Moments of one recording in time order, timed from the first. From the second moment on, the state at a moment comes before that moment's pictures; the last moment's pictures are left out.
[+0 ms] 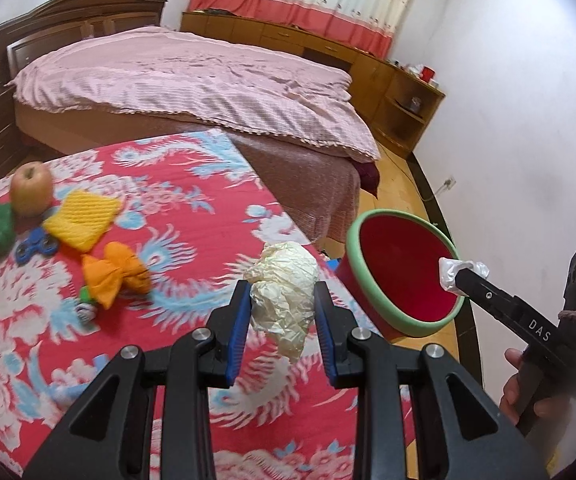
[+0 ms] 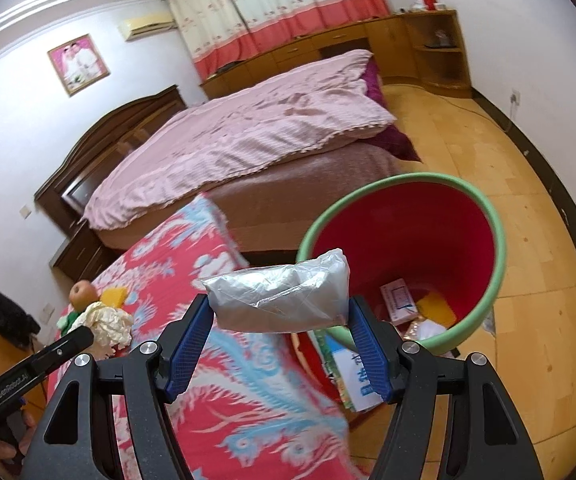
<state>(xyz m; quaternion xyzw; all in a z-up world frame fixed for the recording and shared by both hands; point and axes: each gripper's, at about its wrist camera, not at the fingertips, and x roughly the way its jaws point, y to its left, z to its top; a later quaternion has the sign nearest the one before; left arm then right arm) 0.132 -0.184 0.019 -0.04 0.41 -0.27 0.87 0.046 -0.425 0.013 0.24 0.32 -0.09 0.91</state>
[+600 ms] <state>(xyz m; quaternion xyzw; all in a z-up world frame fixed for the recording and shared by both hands) 0.153 -0.275 0.000 0.01 0.43 -0.32 0.85 0.045 -0.497 -0.020 0.27 0.33 -0.16 0.89</state>
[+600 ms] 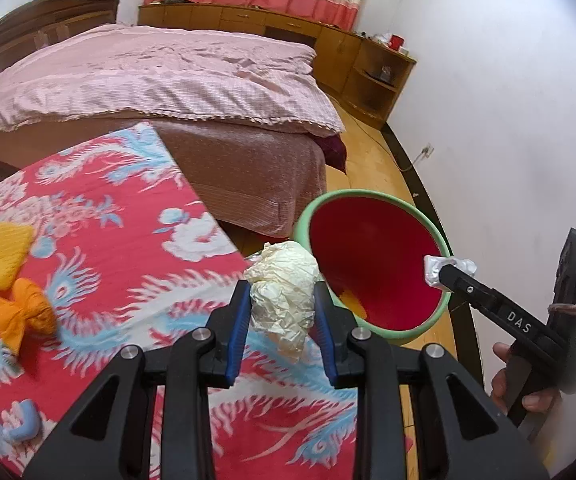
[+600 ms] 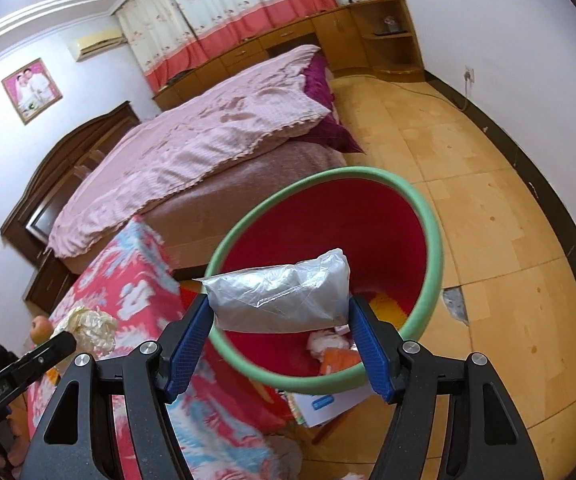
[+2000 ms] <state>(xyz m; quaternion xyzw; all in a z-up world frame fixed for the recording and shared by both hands) 0.161 -0.383 -0.037 0.06 0.45 -0.38 0.80 0.027 -0.541 -0.020 0.30 0.29 -0.19 0.89</state>
